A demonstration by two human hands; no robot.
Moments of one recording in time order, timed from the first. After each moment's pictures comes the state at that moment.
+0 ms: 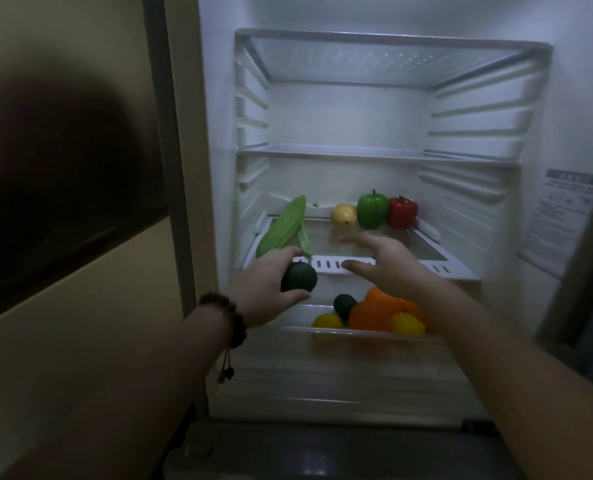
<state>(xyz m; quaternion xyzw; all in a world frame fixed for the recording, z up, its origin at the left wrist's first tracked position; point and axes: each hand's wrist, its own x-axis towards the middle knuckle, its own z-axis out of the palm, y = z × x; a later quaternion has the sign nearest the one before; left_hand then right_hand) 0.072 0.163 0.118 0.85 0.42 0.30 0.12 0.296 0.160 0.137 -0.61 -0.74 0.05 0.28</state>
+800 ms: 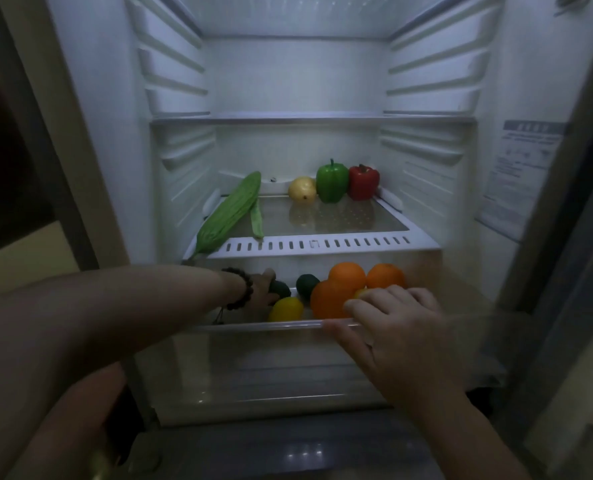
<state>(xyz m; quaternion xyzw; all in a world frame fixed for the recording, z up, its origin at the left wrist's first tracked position) 0.154 0.279 0.050 0.81 0.56 -0.13 0.10 0.311 0.055 0.059 -0.61 -0.68 -0.26 0.30</state>
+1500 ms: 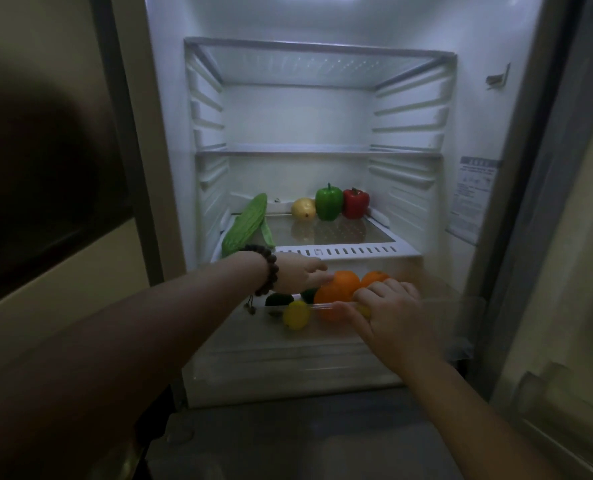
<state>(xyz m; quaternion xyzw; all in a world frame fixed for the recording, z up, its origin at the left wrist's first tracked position) 0.149 0.166 0.143 0.91 0.39 -0.05 0.11 0.300 0.042 0.064 -0.66 -0.66 -0.24 0.27</state>
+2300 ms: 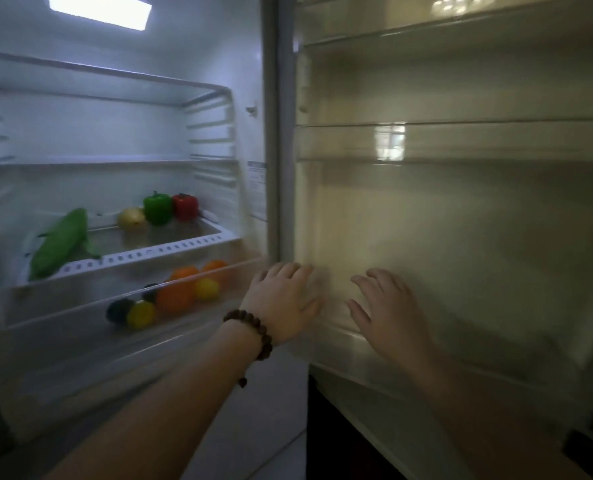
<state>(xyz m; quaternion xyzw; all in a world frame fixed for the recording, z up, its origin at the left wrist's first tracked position) 0.249 -0.071 0.103 0.96 0.15 0.22 0.01 0.375 -0.219 0.065 -0.84 -0.42 -0.28 0.21</state>
